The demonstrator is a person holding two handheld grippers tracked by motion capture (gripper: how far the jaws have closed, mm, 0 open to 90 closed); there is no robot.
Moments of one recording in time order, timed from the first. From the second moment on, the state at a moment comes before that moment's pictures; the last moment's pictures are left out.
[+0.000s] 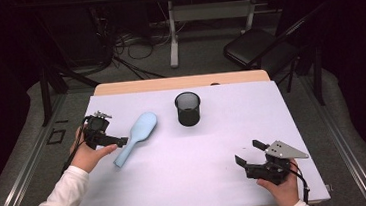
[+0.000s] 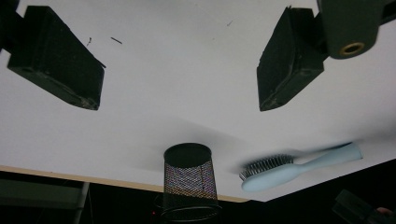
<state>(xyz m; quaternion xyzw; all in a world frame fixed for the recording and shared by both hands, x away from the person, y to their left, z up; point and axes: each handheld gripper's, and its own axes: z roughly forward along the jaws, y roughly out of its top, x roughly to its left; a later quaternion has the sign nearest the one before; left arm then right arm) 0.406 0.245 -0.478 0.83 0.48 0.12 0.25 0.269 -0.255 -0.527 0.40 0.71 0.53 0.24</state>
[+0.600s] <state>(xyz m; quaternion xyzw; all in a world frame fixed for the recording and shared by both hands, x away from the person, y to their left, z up) 0.412 0.226 -0.494 0.85 0.48 0.10 0.20 0.269 -0.254 -0.527 0.40 0.71 0.53 0.24</state>
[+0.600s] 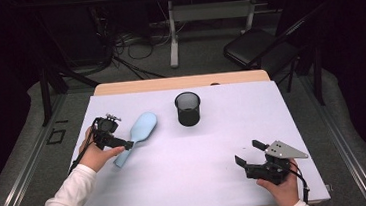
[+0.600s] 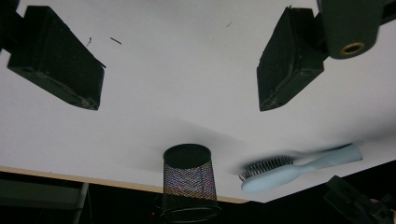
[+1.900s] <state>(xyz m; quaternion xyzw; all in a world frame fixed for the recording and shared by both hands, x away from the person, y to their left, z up) 0.427 0.208 -0.509 0.85 0.49 0.07 0.17 0.270 -0.254 -0.527 0.40 0.71 0.52 0.24</state>
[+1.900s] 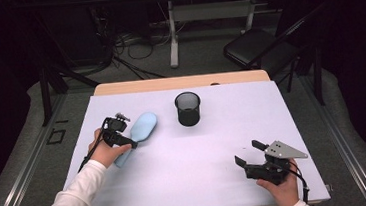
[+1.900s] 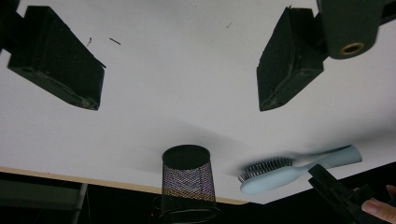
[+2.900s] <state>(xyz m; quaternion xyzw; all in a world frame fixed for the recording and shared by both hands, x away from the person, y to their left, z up) 0.429 0.191 -0.523 0.86 0.49 0.07 0.14 0.270 -0.254 -0.528 0.40 0.72 0.52 0.24</state>
